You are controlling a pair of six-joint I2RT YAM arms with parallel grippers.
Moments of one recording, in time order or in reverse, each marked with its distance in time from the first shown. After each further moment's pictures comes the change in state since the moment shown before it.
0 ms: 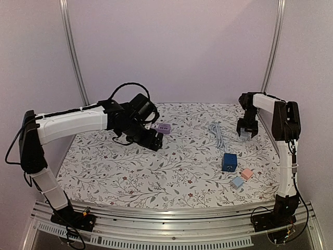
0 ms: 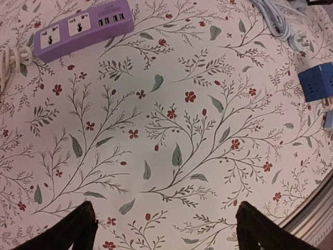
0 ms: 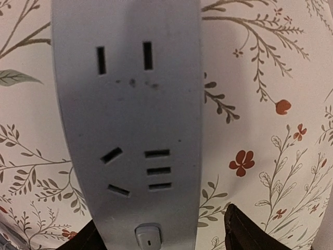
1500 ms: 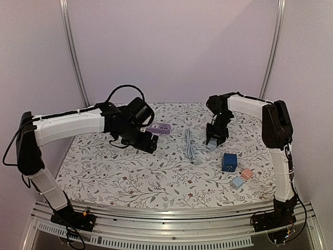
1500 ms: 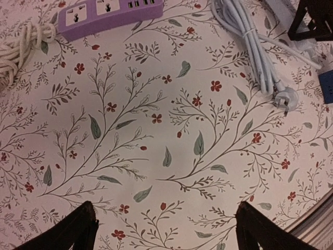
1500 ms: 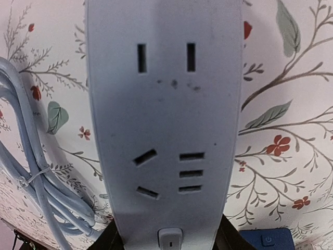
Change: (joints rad) left arm -0.001 -0.020 -0.040 -0.030 -0.063 -0.044; right arm 0.366 -0.110 -0.095 -0.013 -0.333 0.164
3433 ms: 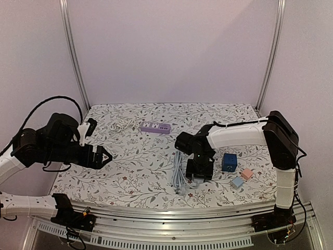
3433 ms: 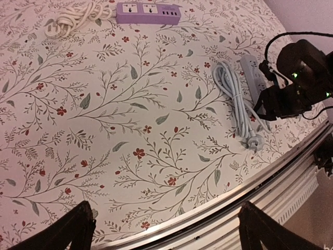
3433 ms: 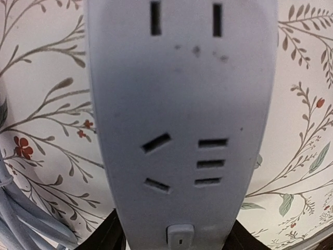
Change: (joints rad) left arm 0.000 -0.891 -0.437 -0.185 0.034 -0.130; right arm 0.505 -0.225 -0.463 0.171 0.184 0.517
